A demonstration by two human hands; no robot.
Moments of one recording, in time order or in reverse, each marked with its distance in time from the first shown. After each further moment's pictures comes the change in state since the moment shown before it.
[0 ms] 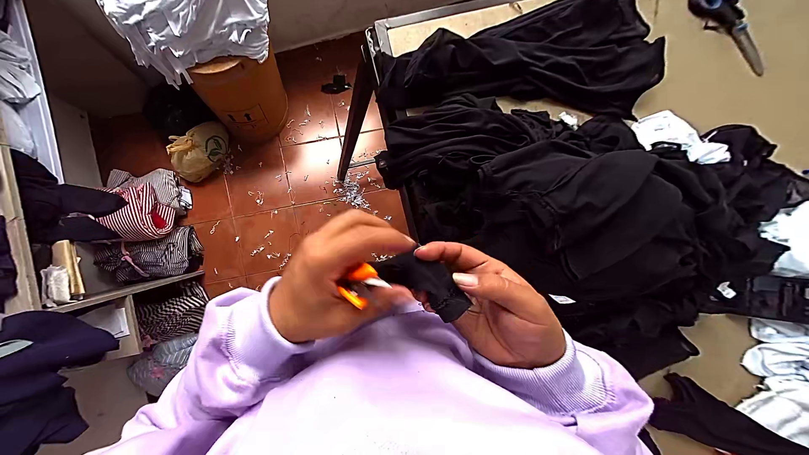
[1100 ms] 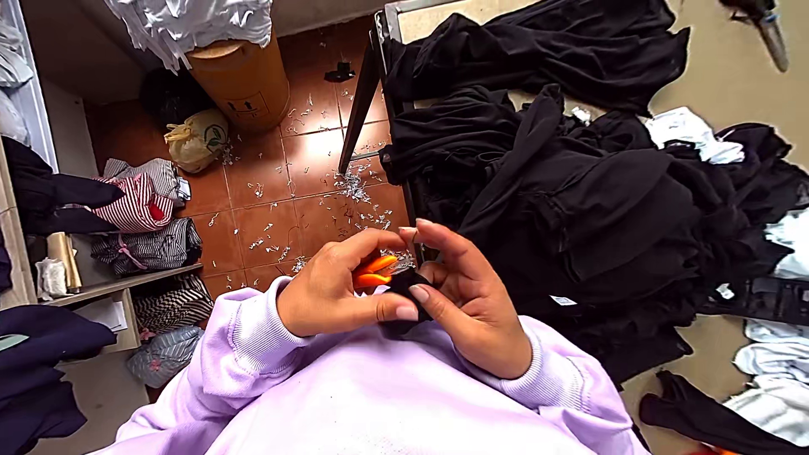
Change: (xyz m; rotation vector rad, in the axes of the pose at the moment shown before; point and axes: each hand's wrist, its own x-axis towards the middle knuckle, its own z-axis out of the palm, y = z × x) left_hand -0.010 -0.015 0.013 -0.185 -0.147 -0.227; right_hand 0.009 0.018 0.004 -0.738 0.007 -0.342
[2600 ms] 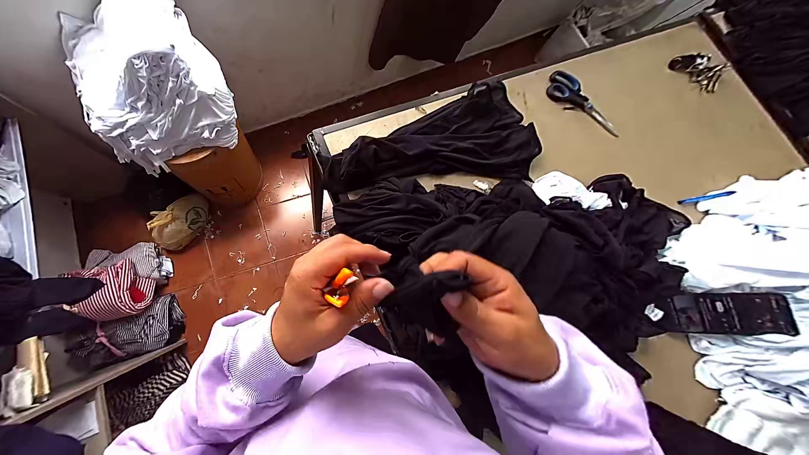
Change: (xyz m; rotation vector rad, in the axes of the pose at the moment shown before) left_hand 0.107 0.022 0.002 -0.006 0.176 0.257; right_hand 0.044 -0.049 -0.087 0.159 0.017 -0.070
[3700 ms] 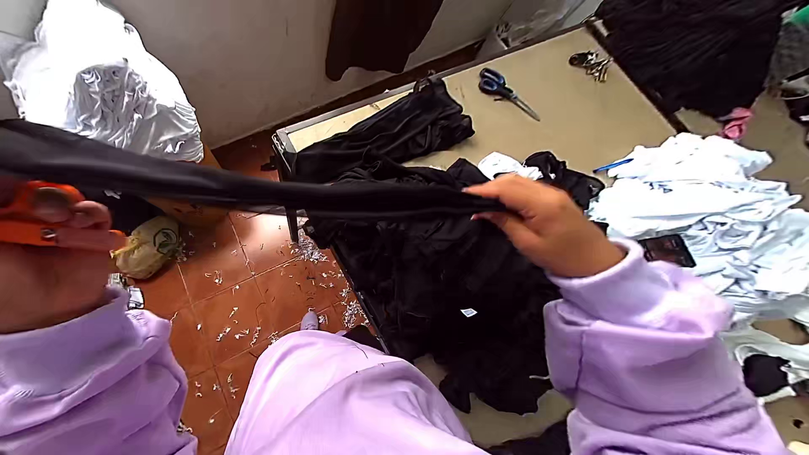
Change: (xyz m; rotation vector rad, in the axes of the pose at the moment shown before) left_hand -0.016 0.024 -0.172 -0.344 0.393 -0.057; right_hand -0.021 -0.059 -0.097 -1.388 -0.023 -0.215
